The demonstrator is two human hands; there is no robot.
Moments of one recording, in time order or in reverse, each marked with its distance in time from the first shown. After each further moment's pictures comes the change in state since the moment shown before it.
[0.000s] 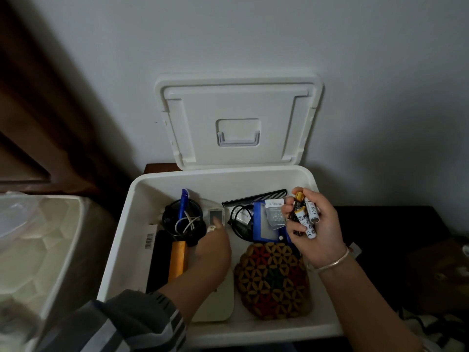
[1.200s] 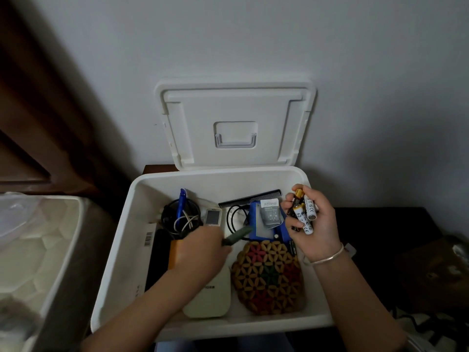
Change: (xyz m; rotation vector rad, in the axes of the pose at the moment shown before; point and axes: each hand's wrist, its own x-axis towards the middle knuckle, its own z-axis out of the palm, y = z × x) left_hand -0.061 -0.016 -0.081 -0.085 0.014 0.261; right_hand -0.006 -0.005 0.001 -0.022 -0.009 -0.086
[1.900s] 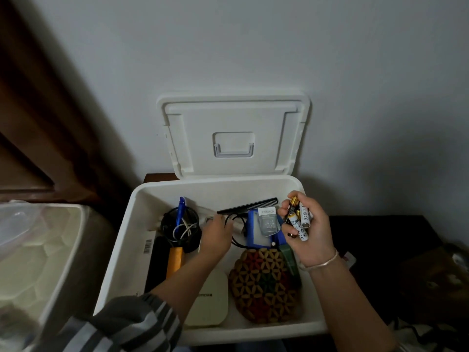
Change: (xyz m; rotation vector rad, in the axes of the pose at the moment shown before) left_hand 0.075 0.008 0.050 -0.591 0.128 -0.192; right_hand 0.003 -0.001 -0.004 -0.030 -0.033 -0.056
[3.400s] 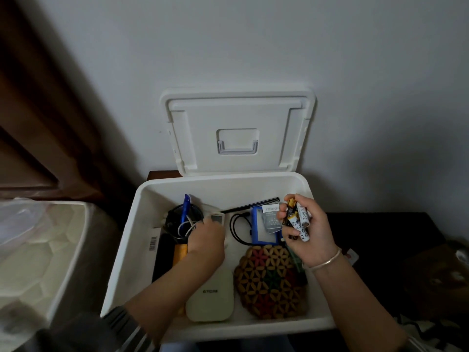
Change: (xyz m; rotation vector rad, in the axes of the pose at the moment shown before) left_hand -0.030 0.001 -0.040 0.838 -0.134 0.155; right_hand 0.002 0.009 -0.001 0.010 0.007 0.184
